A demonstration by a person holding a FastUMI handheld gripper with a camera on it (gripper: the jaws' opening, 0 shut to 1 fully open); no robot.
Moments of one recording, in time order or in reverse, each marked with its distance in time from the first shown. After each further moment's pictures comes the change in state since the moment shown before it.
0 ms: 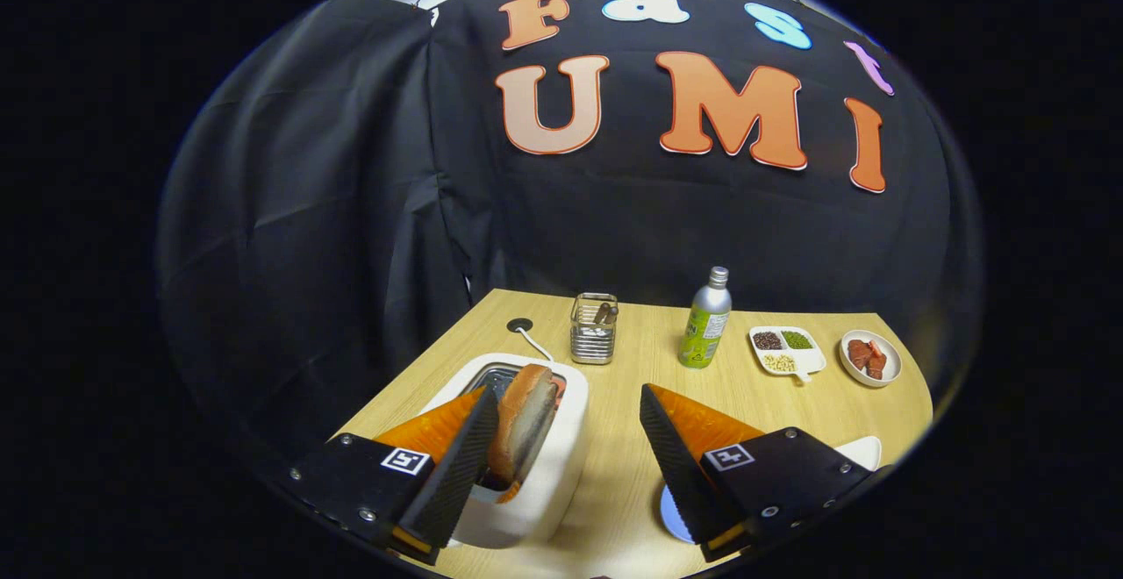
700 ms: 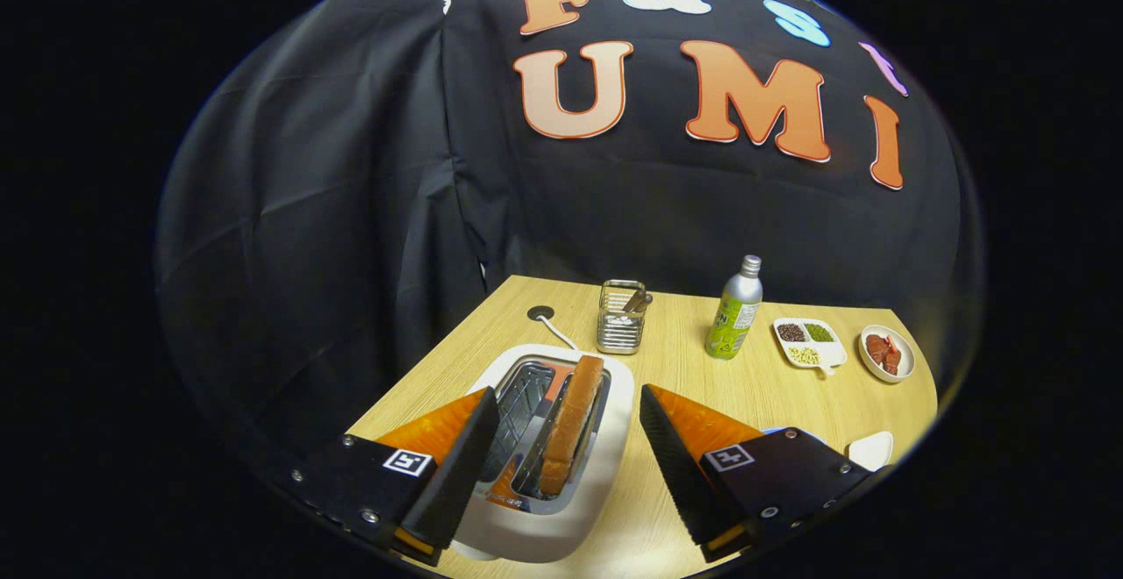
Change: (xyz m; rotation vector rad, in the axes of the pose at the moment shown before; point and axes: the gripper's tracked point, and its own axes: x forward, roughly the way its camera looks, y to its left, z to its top) arm 0.012 0.031 -0.018 -0.026 0.070 0.027
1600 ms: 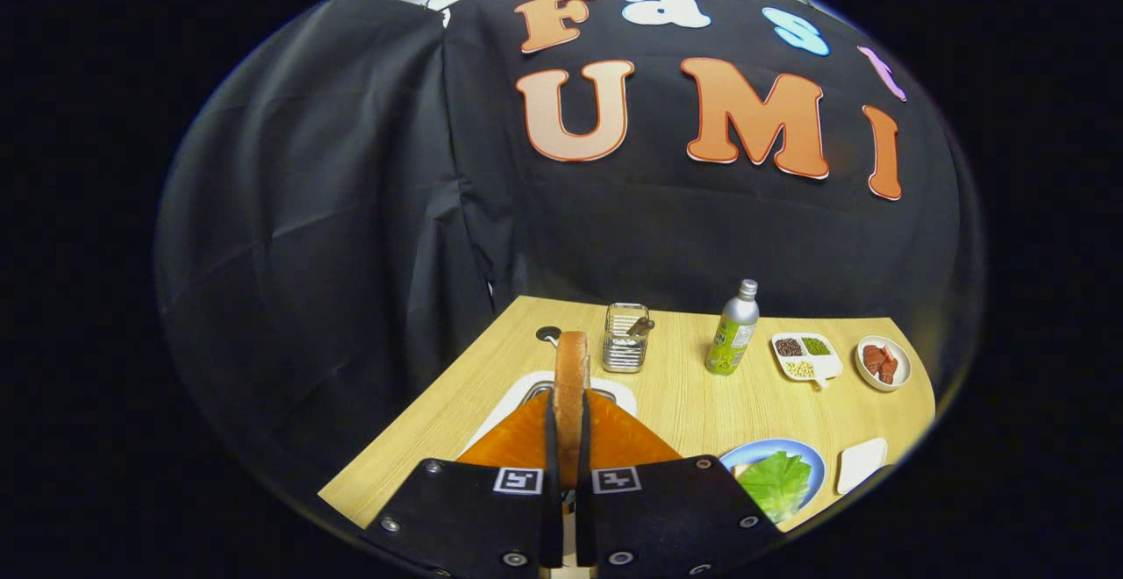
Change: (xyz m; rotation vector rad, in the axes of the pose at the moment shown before) arm -0.030 -0.003 0.047 0.028 -0.071 0.020
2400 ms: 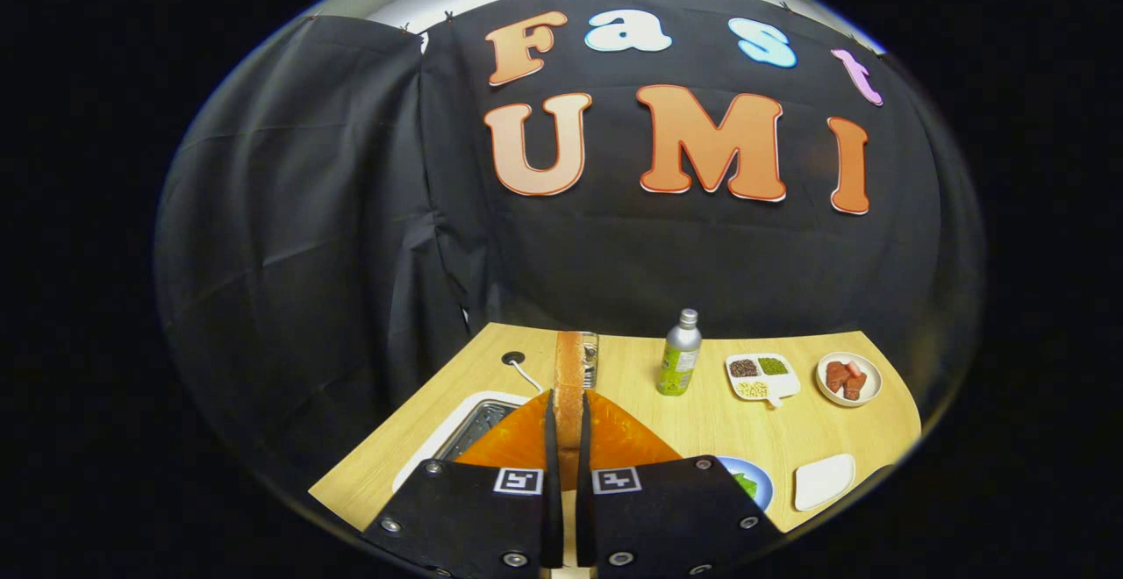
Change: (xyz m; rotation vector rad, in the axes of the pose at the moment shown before) arm -0.038 -0.076 0.018 0.019 -0.049 -0.069
